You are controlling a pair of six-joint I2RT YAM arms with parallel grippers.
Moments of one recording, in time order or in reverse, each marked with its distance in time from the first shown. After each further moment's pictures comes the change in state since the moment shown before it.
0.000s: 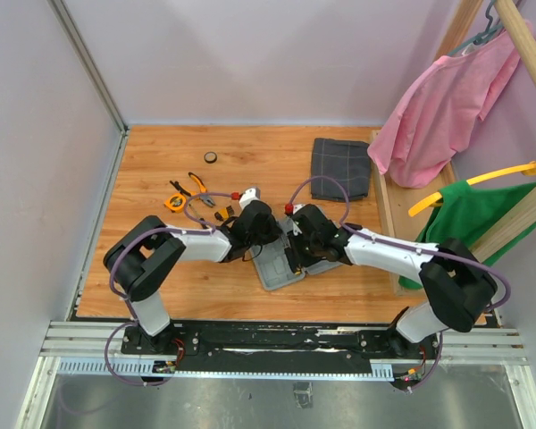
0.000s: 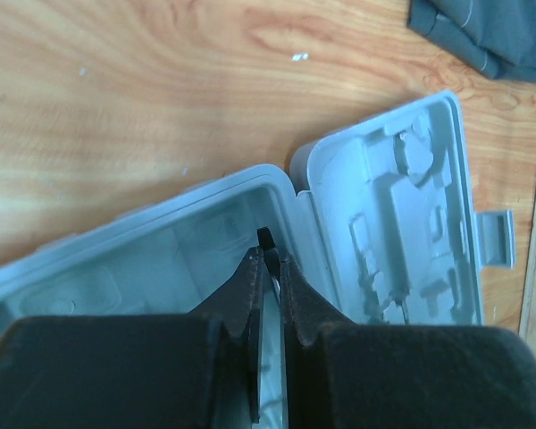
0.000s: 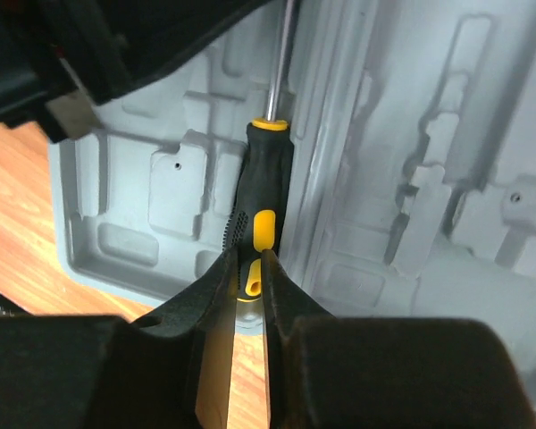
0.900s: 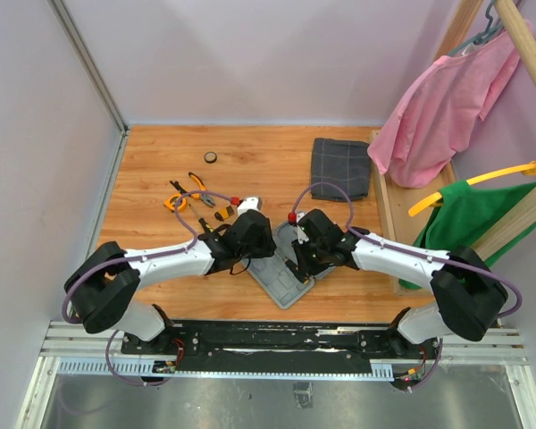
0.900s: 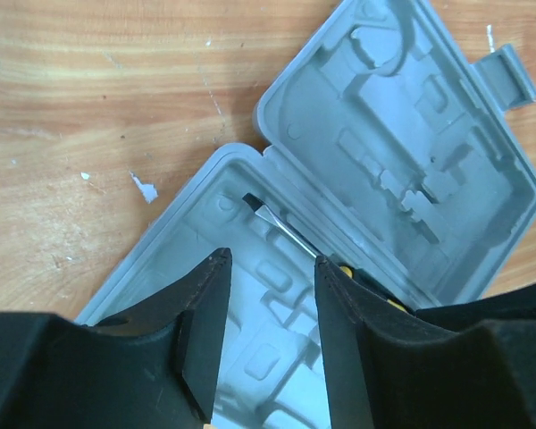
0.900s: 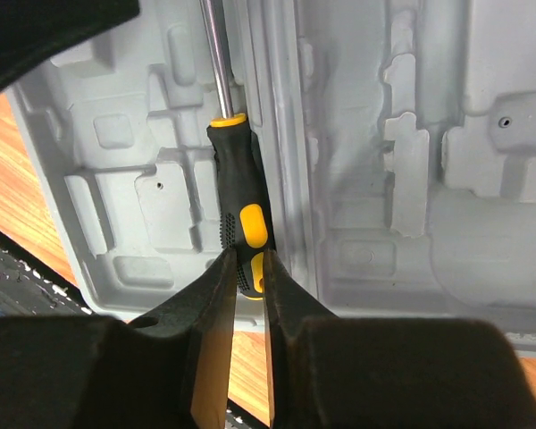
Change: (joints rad) left arm -0.111 -0.301 -0.068 -0.334 -0.082 0.121; right arm 0.000 -0.083 -0.056 -0.095 -0.082 -0.060
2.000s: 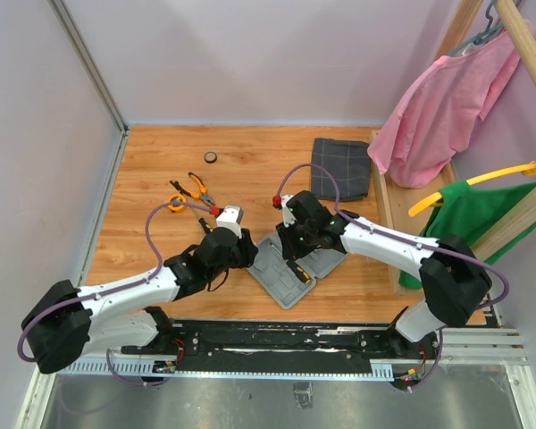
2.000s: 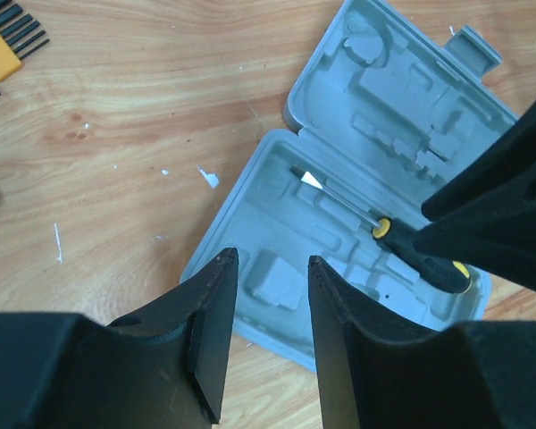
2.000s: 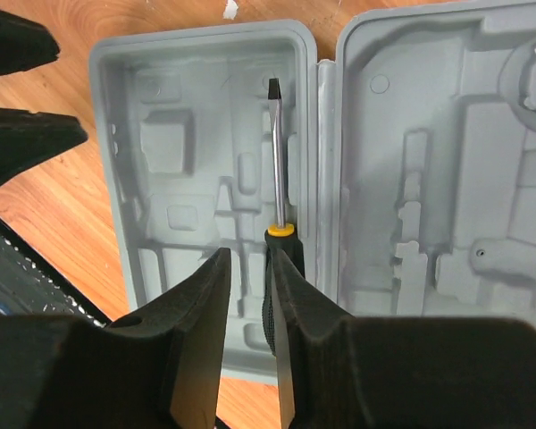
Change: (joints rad) left arm 0.000 -0.357 -0.256 0.127 -0.039 0.245; right arm 0.000 0.088 0.198 -0.015 -0.053 -0.080
